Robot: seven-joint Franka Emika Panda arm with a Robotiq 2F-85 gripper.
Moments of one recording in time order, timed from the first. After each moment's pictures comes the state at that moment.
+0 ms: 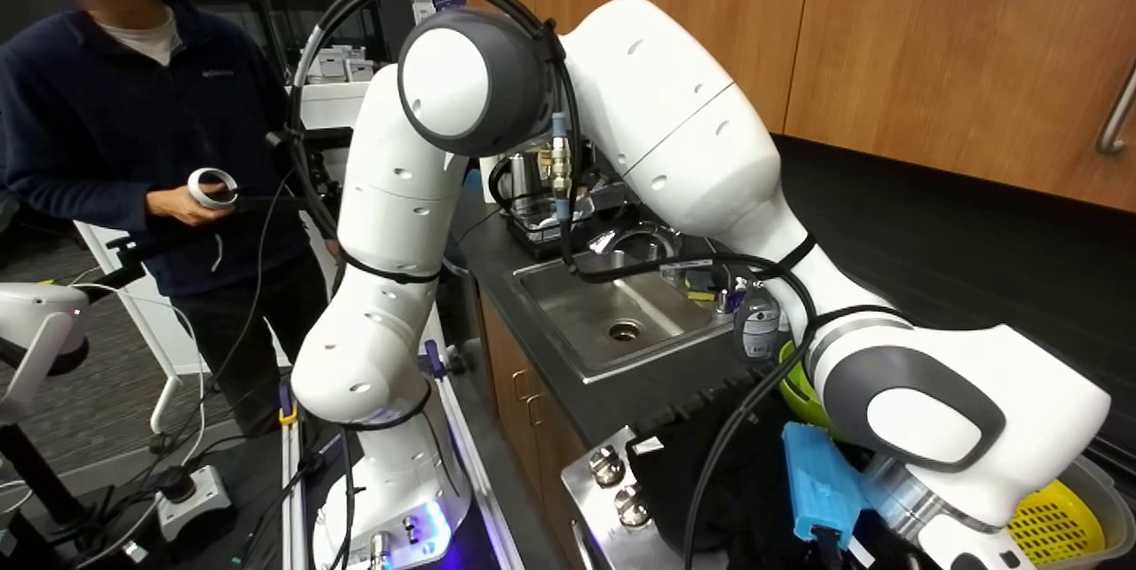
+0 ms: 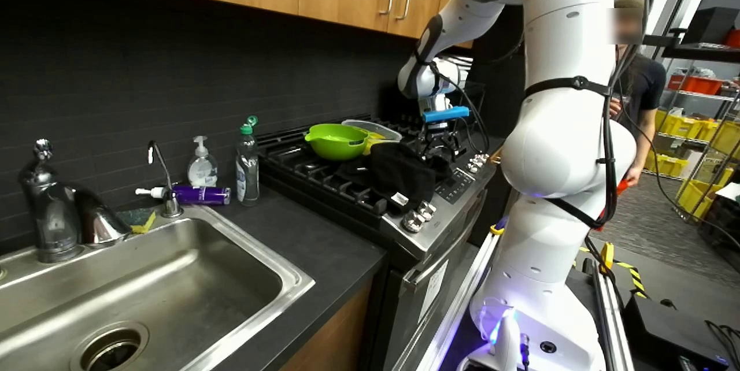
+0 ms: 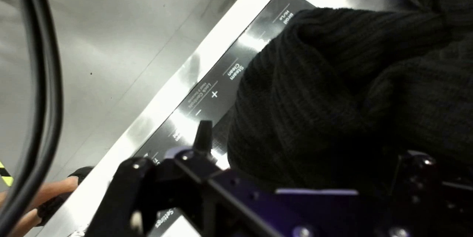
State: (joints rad) arm -0.45 0.38 -0.41 -2.02 -0.10 2.03 0.11
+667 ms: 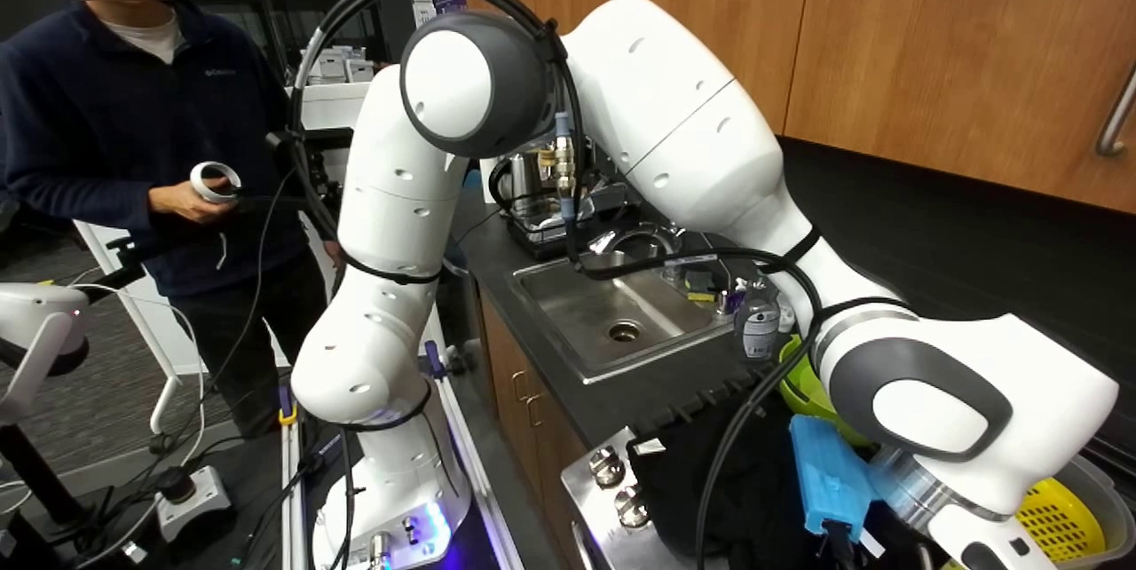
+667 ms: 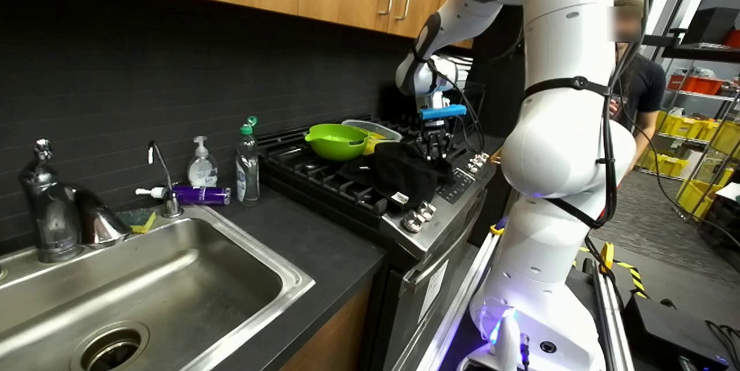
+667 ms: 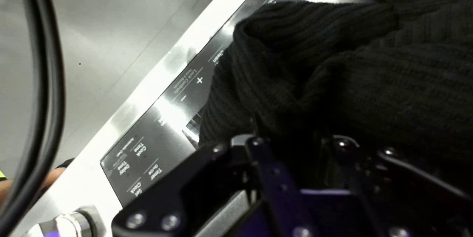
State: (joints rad) arm -0.46 0.38 -0.40 -2.00 -0.07 2.03 0.08
